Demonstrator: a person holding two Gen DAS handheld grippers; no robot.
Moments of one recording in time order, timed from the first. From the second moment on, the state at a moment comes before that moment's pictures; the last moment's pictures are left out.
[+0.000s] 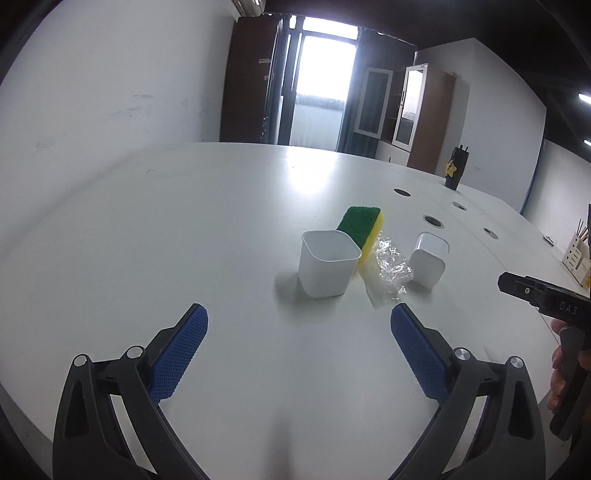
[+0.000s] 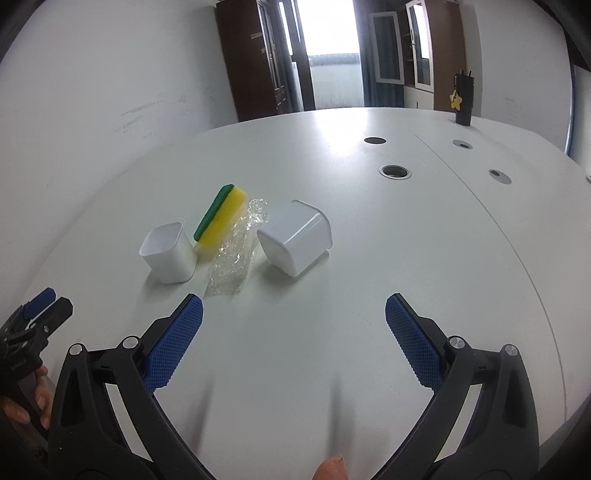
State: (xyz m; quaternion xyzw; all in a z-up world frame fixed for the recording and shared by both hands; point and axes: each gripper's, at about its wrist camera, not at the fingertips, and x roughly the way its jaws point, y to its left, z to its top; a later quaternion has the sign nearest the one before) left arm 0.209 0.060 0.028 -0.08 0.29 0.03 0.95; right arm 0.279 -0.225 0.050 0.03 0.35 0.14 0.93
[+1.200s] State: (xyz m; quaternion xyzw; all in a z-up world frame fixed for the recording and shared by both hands) left arm 0.361 0.072 -0.028 -0.14 0.44 0.00 0.89; right arm 0.439 -0.176 0.005 0.03 0.50 0.06 0.86
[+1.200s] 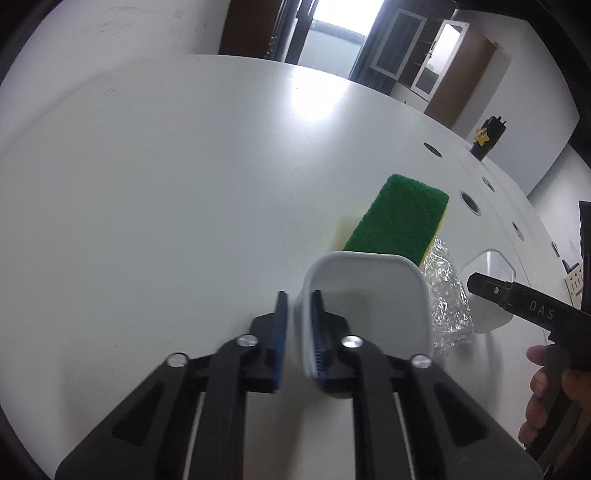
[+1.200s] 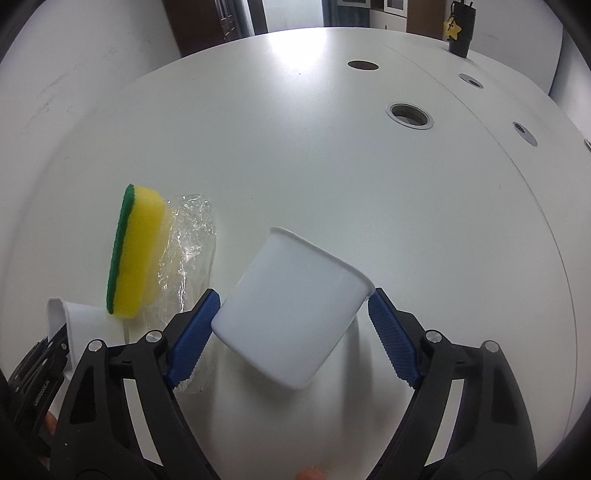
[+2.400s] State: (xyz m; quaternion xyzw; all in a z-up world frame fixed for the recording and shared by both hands) left arm 0.128 0.023 -0.009 -0.03 0.30 -0.01 0.95; right arm 0.180 -0.178 0.025 -0.04 0.34 0.17 0.92
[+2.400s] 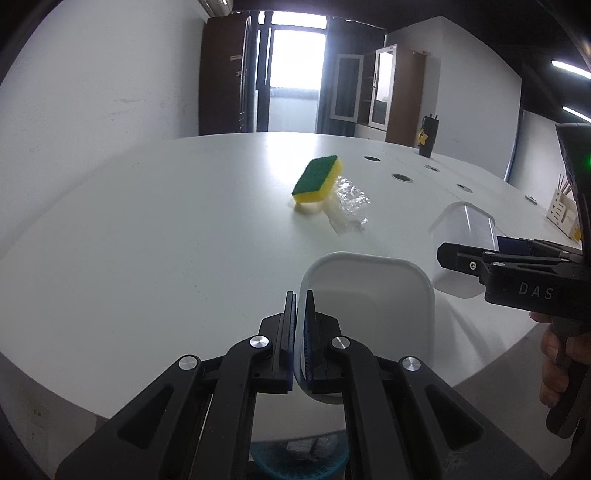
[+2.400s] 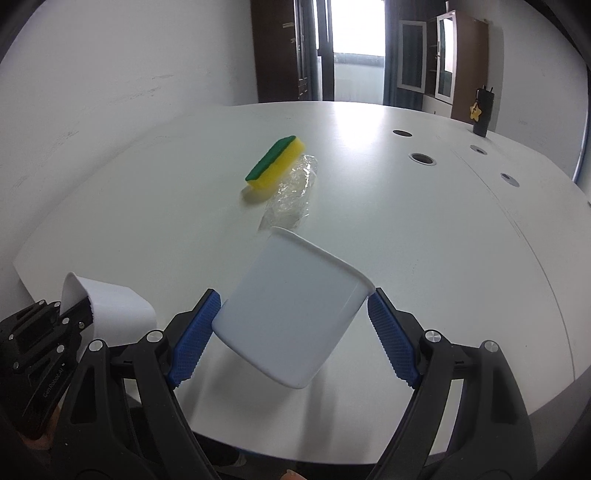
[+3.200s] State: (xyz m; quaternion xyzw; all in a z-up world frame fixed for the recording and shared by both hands) left arm 0.022 0.003 -0.053 -0.05 0.34 -0.04 0.94; right arm 0.039 -0.211 -0.030 -0.04 0.32 0.25 0.91
